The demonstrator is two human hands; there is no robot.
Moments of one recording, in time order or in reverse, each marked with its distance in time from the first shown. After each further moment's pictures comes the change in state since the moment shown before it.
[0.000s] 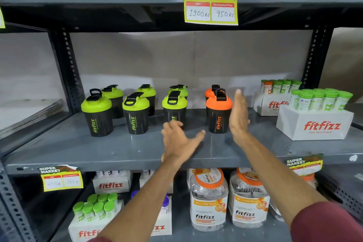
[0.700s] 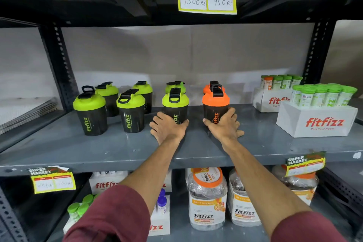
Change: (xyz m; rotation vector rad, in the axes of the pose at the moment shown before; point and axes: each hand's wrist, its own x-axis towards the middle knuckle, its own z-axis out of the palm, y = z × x) left_hand 0.063 -0.009 0.024 0.253 0.213 -0.315; right_hand -0.011 0.043 0.025 -0.566 -0.010 0.028
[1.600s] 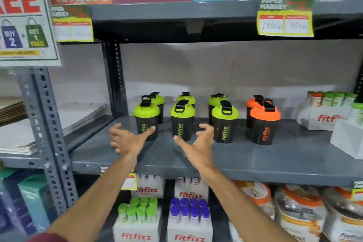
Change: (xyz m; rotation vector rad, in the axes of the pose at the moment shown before) left_hand 0.085 -0.173 -0.180 -0.406 0.239 -0.239; right_hand -0.155 -0.131 0.105 0.490 -0.233 -0.242
